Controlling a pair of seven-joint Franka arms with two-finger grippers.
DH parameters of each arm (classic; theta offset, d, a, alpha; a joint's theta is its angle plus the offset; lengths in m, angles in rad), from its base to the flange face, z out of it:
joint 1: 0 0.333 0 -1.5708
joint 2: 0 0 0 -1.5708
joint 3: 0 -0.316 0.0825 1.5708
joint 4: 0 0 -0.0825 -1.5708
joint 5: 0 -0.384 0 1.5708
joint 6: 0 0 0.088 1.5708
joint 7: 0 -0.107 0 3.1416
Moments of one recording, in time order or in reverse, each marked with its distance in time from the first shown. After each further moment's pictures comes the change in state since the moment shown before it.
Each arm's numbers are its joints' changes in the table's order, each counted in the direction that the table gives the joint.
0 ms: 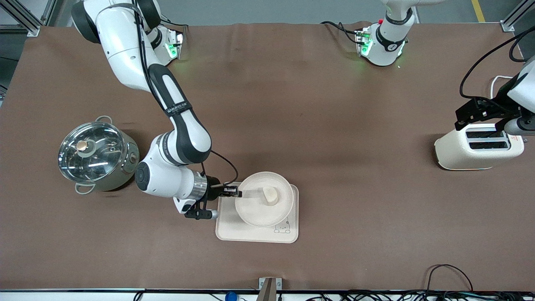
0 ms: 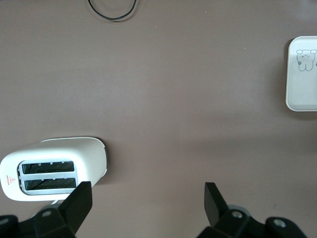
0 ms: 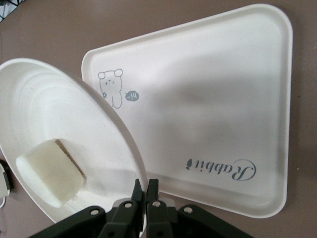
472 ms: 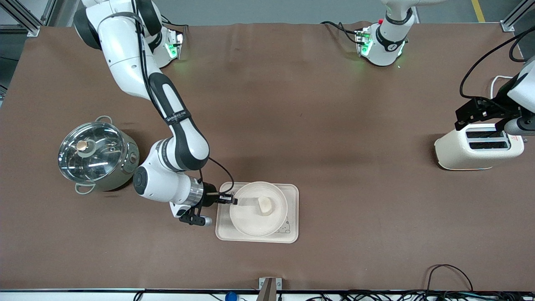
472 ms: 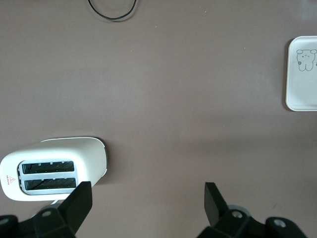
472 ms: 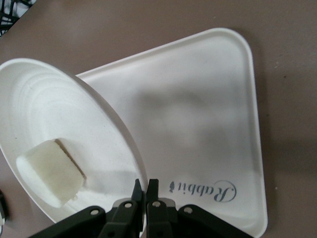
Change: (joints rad) left arm 0.000 0.000 0.000 0.000 0.000 0.000 0.000; right arm -0.021 0.059 0.003 -0.033 0.000 -0.054 -0.055
